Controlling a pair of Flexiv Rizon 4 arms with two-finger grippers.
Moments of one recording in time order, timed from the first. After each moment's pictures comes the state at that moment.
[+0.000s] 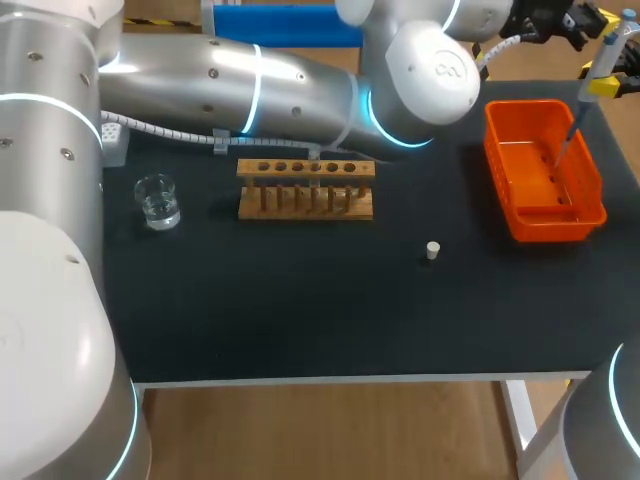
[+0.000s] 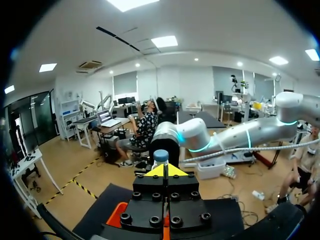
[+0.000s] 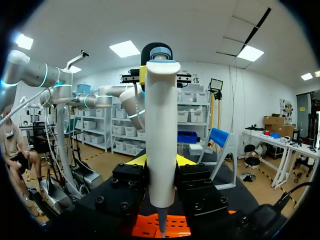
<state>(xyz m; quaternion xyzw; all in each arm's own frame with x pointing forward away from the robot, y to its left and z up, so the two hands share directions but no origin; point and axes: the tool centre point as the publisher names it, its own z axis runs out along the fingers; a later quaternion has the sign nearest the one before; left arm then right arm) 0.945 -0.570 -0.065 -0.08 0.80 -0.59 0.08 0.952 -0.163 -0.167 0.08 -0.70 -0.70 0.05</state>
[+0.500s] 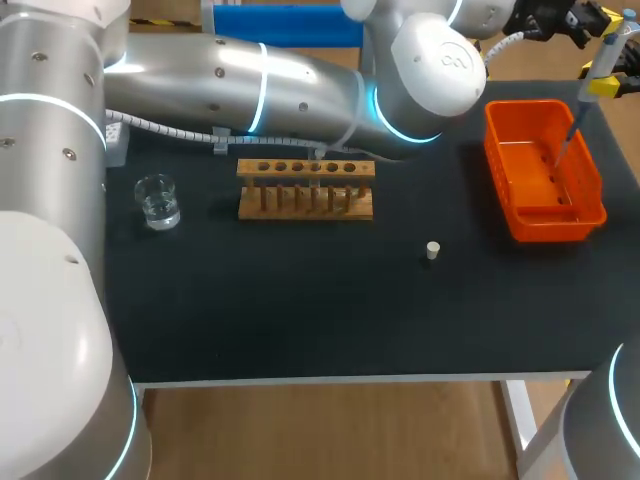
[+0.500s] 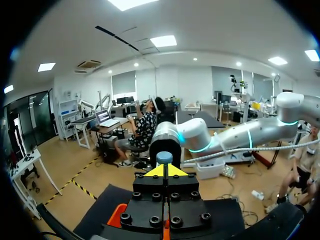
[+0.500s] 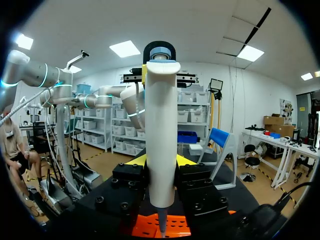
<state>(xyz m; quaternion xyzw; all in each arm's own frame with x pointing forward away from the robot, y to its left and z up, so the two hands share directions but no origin) 0.951 -0.576 -0.067 -0.07 0.80 -0.59 0.08 0.952 -0.163 -0.167 0.08 -0.70 -0.70 0.05</state>
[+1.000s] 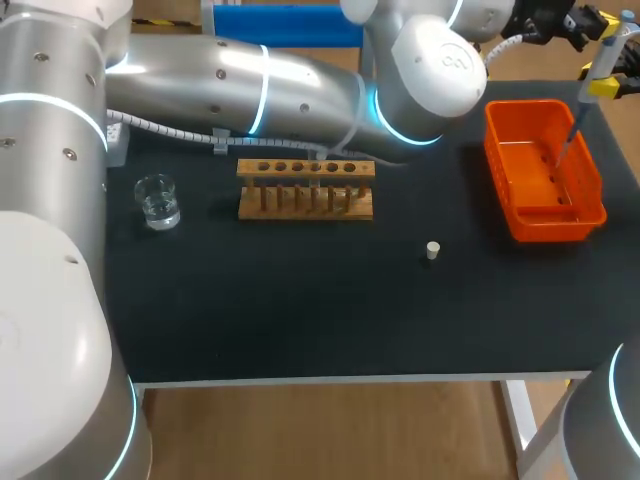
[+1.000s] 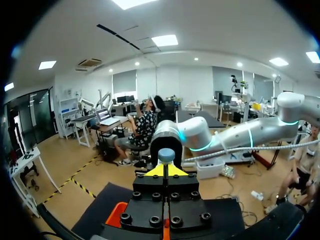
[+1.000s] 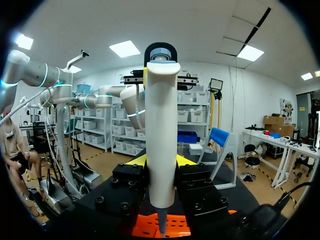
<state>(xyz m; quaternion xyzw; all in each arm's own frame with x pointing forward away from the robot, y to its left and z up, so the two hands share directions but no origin) 0.953 -0.575 -0.074 -0.08 0.80 -0.59 0.07 0.952 -0.163 -0.169 0.08 -0.70 -0.70 0.06</state>
